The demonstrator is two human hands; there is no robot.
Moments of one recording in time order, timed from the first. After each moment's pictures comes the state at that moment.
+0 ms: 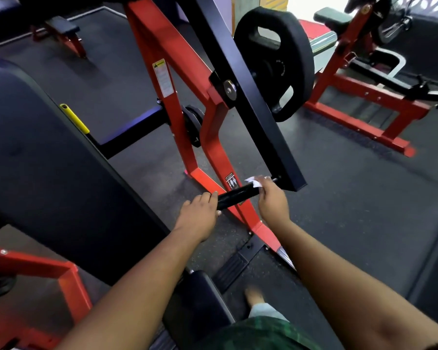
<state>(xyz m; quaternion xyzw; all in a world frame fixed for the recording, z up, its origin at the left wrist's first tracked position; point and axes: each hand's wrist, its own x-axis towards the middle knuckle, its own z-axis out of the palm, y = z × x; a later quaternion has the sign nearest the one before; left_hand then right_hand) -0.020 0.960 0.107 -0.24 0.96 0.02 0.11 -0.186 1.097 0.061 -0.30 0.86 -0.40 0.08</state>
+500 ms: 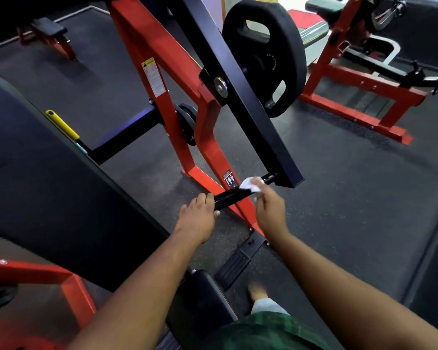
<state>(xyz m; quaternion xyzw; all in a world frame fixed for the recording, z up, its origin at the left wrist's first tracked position) -0.032 0.962 0.098 -0.28 0.95 0.06 0.12 -0.159 1.113 0.067 -0.25 0.82 -0.50 0.08</state>
